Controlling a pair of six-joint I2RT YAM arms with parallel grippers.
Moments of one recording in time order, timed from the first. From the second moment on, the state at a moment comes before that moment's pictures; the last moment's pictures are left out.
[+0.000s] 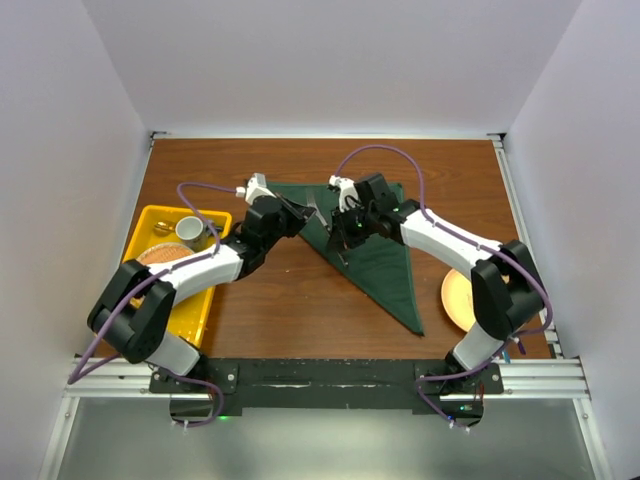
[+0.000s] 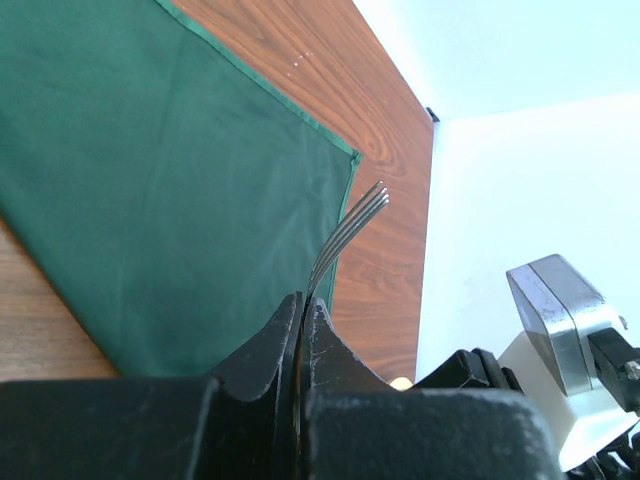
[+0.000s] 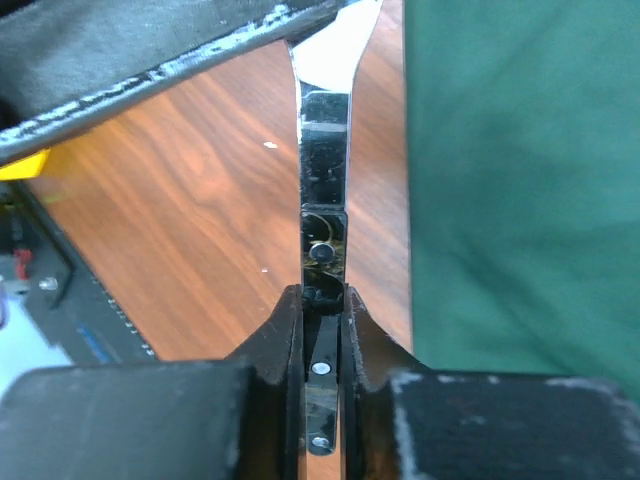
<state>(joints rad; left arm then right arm) -0.60 1.50 0.80 0.35 -0.16 -1.19 0.59 1.65 1.17 -0.37 -0.41 0.20</state>
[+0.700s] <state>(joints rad) -0.45 0.99 0.75 -0.02 -0.23 -0.85 0.64 2.04 1.48 -0.65 -0.08 -0.07</state>
